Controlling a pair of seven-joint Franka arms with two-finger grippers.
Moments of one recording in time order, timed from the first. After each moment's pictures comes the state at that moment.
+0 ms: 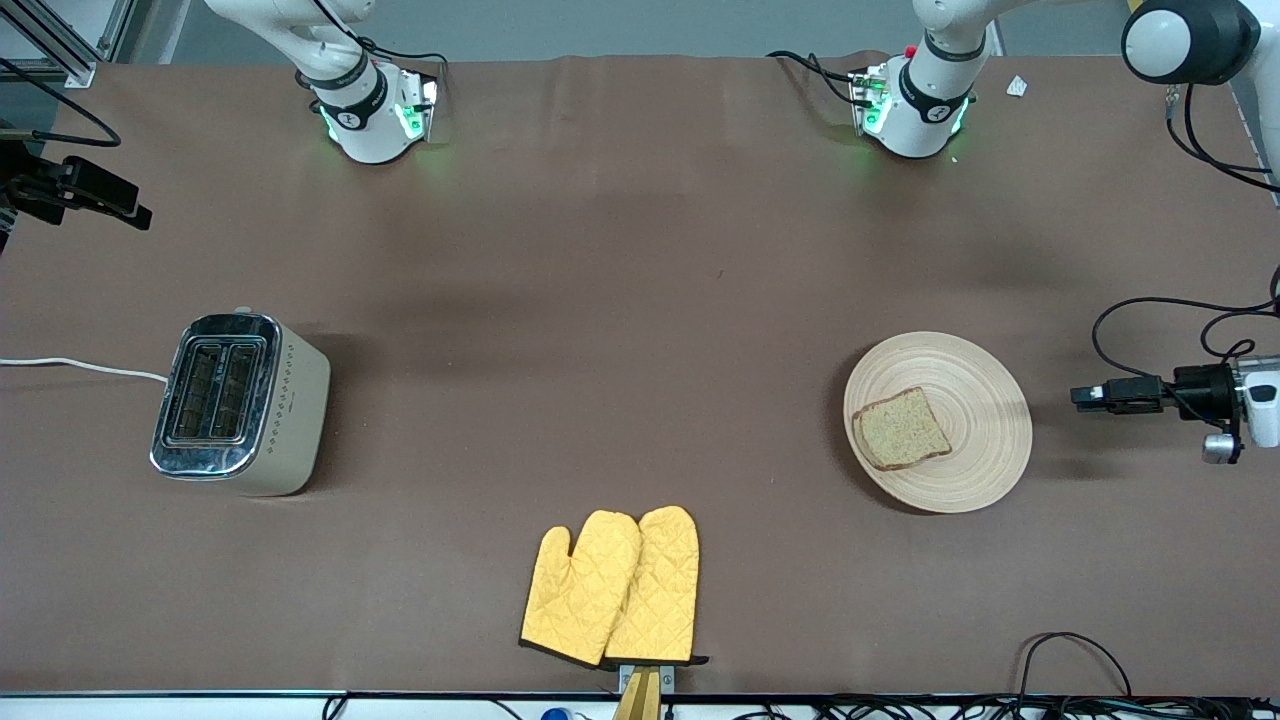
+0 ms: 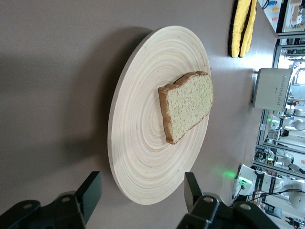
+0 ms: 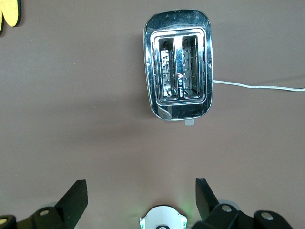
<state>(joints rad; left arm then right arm) 0.42 0.80 0.09 -1.42 -0.77 1.53 0.80 -0.05 -0.02 0.01 -1.49 0.03 1.34 0.05</state>
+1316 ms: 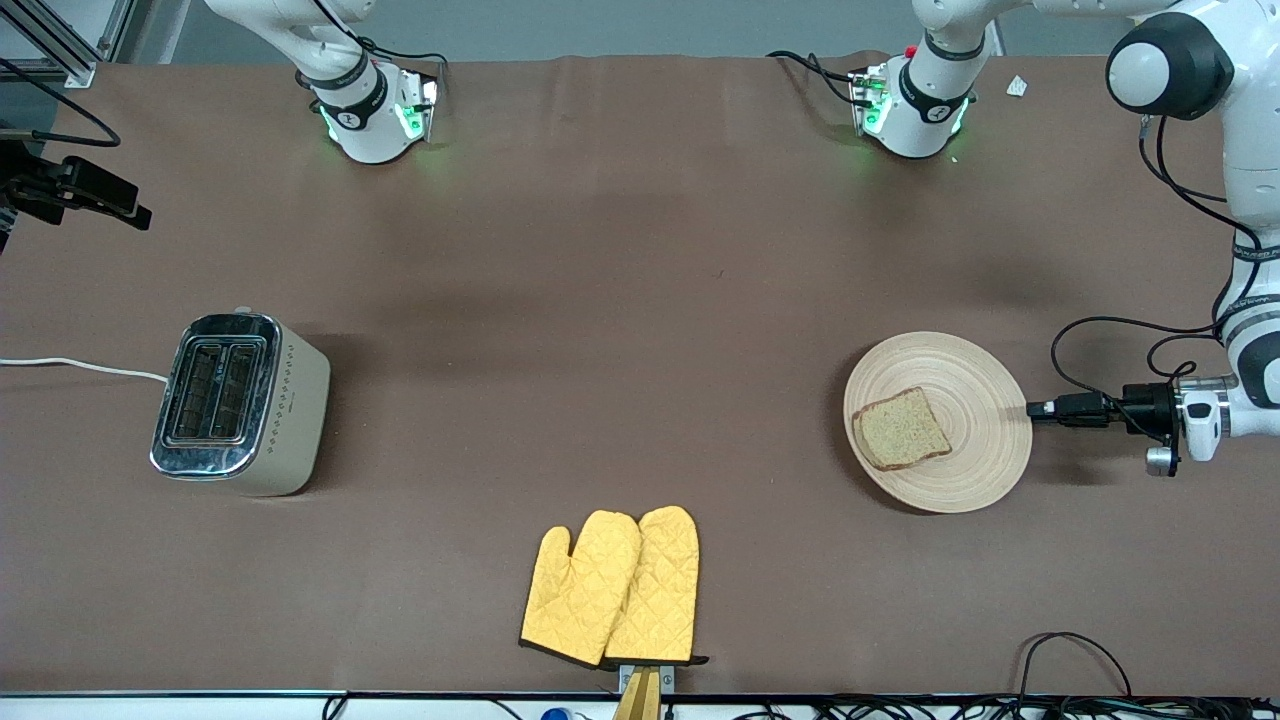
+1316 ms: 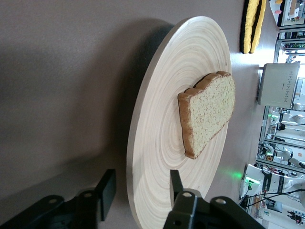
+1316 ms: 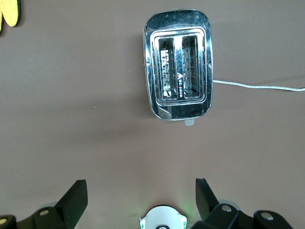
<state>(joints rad) 0.40 0.89 0.05 -1.41 -0.79 1.61 0.85 -0.05 -0.02 0.00 -1.49 0.03 1.34 0.05</state>
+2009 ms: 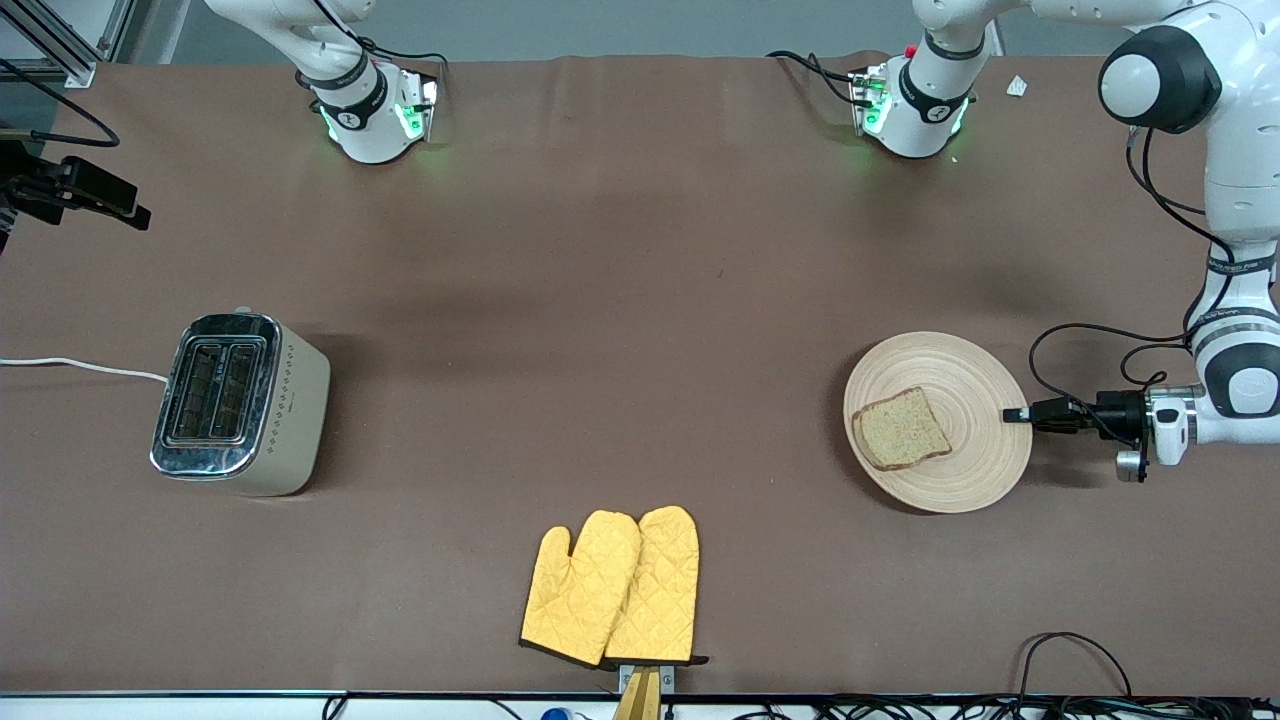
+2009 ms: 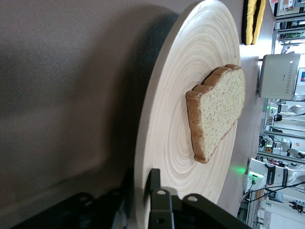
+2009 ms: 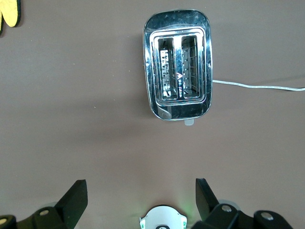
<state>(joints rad) 0.40 0.94 0.03 -1.41 -0.79 1.63 0.91 -0.05 -0.02 0.00 -1.49 0.03 1.34 0.05</state>
